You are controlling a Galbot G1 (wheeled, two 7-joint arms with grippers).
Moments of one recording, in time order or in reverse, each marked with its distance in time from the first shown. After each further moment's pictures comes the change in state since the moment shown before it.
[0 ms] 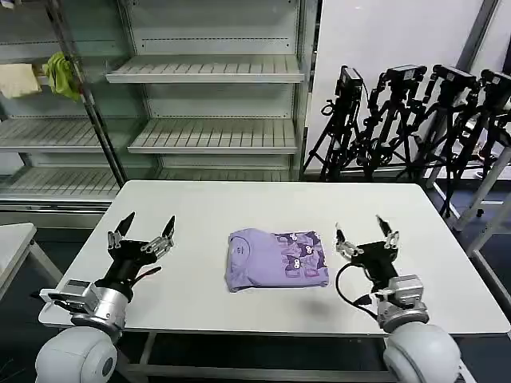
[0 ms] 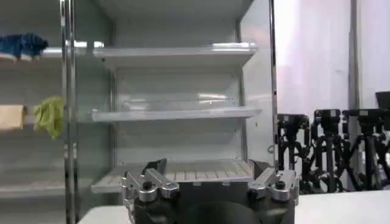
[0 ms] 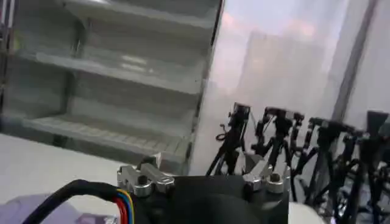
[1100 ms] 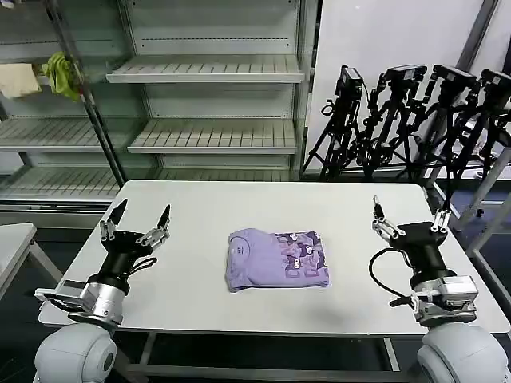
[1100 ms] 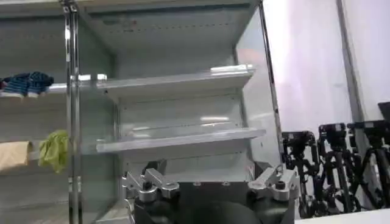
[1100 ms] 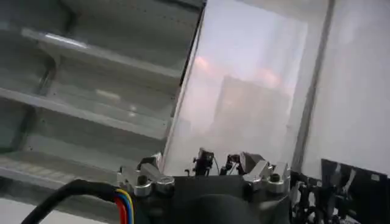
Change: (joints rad) left arm -0.010 0.009 -0.003 0.015 0.058 -0.109 0.015; right arm -0.051 -0.033 0.164 0.083 -0.026 0.072 0.006
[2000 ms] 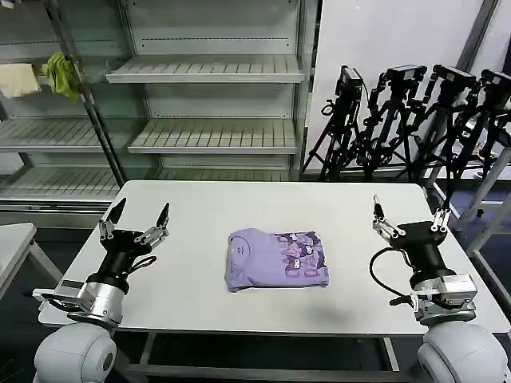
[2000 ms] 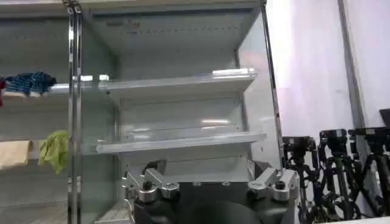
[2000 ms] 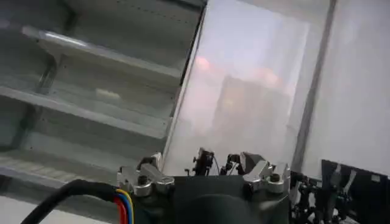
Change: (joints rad) left arm -0.004 -0.009 -0.002 -0.006 -0.014 -0.001 -0.004; right arm 0.004 -0.001 0.000 -0.009 -0.008 0.002 -0.010
